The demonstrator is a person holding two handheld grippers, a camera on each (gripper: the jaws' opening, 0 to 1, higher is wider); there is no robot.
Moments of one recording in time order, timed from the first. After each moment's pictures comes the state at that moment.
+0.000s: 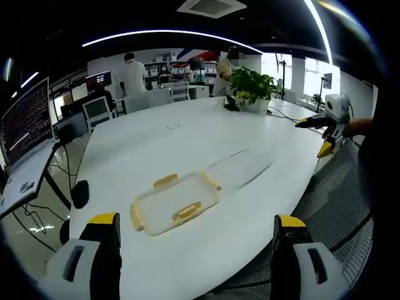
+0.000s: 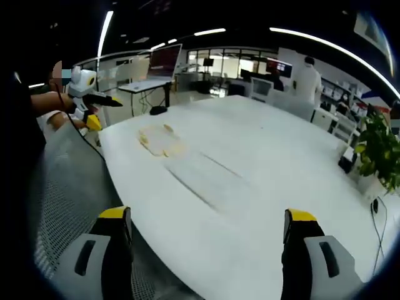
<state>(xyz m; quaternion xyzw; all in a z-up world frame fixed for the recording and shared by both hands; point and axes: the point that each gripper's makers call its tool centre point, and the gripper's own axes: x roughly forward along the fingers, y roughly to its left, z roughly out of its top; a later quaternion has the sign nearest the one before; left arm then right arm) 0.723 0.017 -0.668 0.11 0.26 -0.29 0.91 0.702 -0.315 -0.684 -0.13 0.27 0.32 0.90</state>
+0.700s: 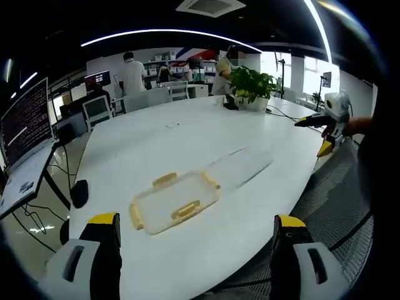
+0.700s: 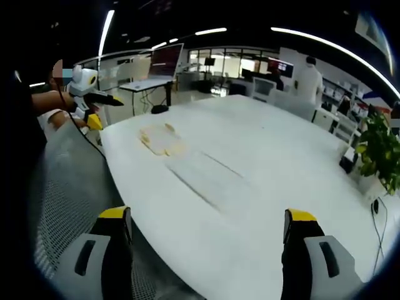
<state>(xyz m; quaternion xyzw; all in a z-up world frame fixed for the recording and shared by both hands) 0.721 0.016 -0.668 0.11 0.27 -0.29 0.91 0.701 -0.315 -0.685 -0.13 0.27 0.32 0.90</state>
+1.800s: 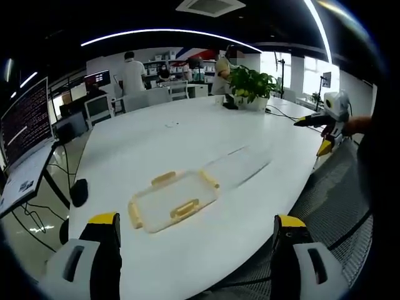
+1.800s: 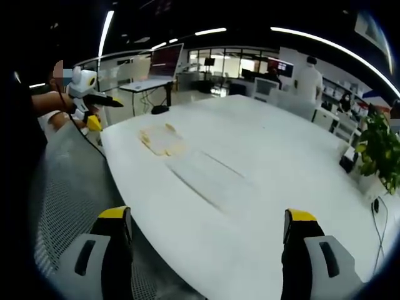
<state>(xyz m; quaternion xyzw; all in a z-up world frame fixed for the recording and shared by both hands) 0.718 0.016 -0.670 0.11 0.27 -0.29 0.91 0.699 -0.315 -0.685 -0.13 0.27 0.32 0.90</state>
